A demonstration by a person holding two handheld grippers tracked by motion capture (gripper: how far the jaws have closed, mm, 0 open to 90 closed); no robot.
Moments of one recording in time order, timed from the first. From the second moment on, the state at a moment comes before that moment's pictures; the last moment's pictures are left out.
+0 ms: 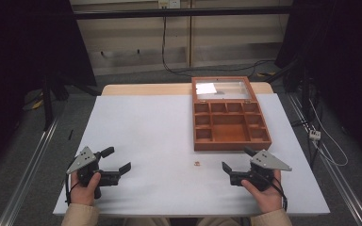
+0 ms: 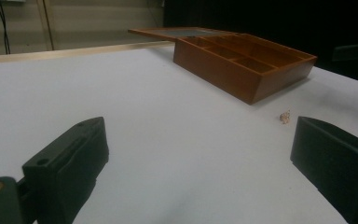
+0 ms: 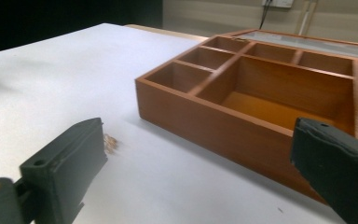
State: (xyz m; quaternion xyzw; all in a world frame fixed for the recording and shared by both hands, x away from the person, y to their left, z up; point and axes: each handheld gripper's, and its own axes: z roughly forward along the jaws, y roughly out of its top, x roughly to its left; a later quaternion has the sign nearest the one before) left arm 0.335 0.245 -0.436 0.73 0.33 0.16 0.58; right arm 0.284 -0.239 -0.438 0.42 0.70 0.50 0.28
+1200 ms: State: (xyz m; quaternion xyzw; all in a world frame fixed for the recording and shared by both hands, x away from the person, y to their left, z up) left arm 0.336 0.244 -0.437 0.73 0.33 0.15 0.58; right arm 0.333 -0.161 -0.458 0.38 0.81 0.43 0.14
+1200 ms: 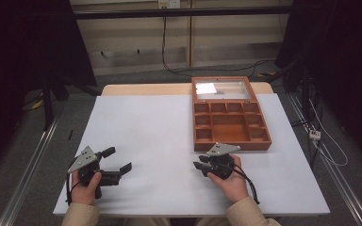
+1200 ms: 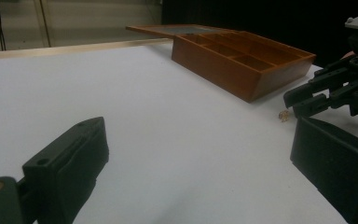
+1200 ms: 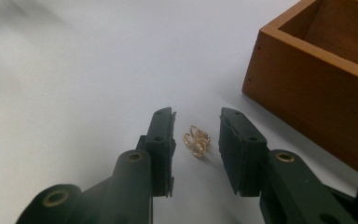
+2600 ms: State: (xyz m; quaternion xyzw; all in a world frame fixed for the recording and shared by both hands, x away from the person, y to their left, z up) left arm 0.336 0.244 -0.438 0.73 0.33 0.15 0.57; right arm 0.336 -0.167 -0.447 0.37 0.81 0.45 0.08
